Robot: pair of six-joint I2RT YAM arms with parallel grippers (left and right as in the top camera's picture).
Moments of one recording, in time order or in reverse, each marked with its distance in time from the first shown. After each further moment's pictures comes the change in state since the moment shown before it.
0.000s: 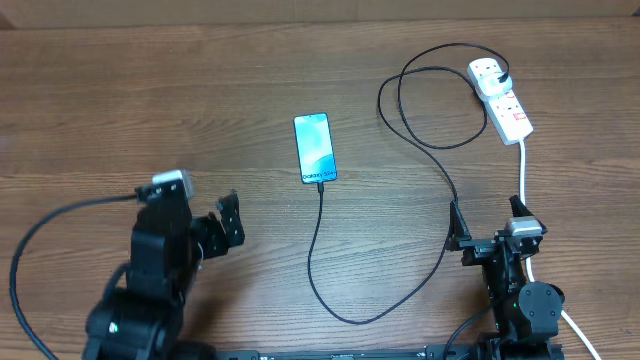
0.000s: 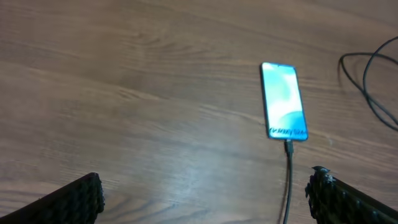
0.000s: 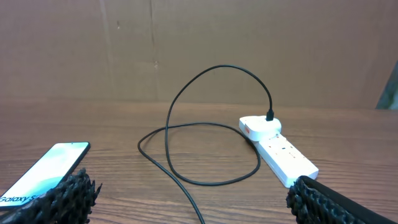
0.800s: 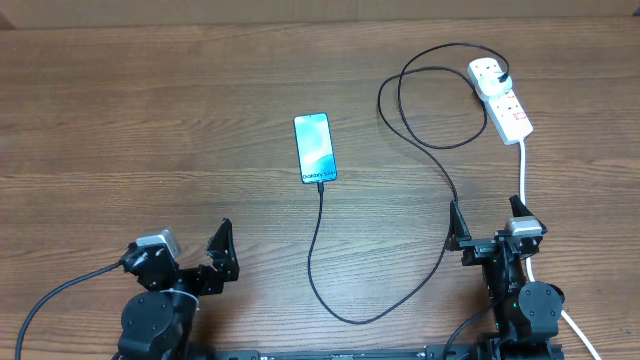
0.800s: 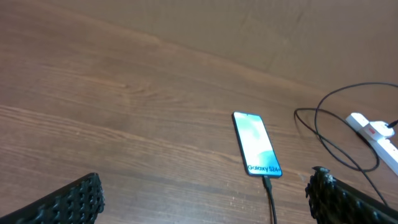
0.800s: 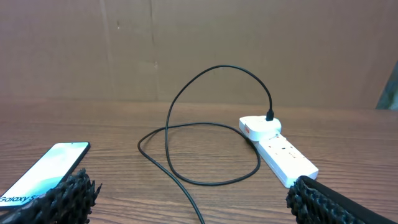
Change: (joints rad) left arm 0.000 -0.558 -0.352 0.180 0.000 0.016; right arm 0.000 0.000 0.000 -0.001 0.001 0.000
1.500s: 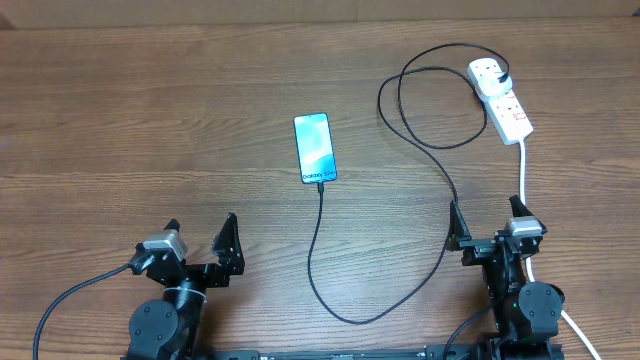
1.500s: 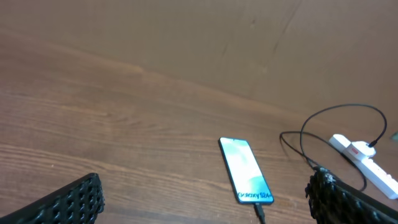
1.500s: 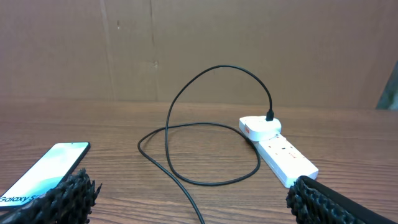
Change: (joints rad) left arm 0.000 -0.116 -0.167 0.220 0.019 0.030; right arm 0.000 0.000 0.000 0.000 0.000 0.000
